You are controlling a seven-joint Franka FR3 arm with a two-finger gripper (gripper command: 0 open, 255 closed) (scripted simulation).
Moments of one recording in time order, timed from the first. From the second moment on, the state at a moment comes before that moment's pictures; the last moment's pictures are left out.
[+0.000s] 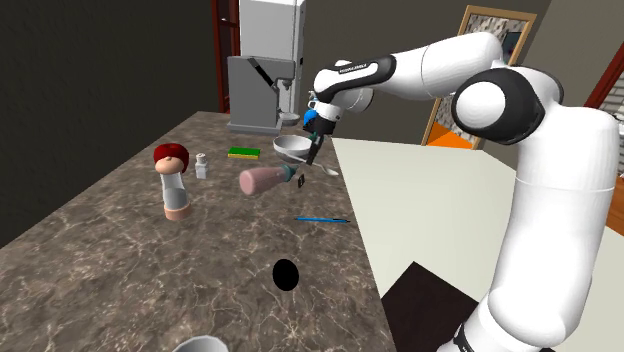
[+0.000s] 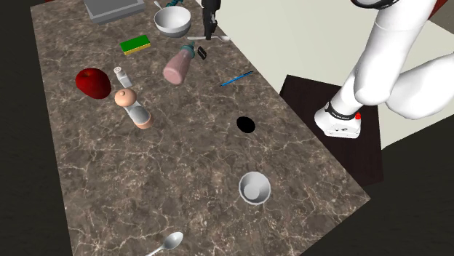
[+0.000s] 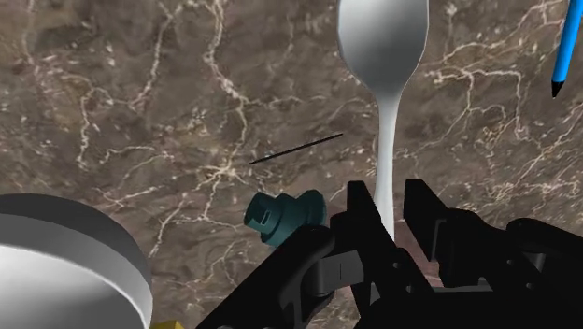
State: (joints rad) arm -0.13 0.30 -0.09 -1.65 0.32 2.01 -0.95
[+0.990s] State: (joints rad) arm -0.13 0.37 -0.08 -1.76 0.36 2.17 -1.01
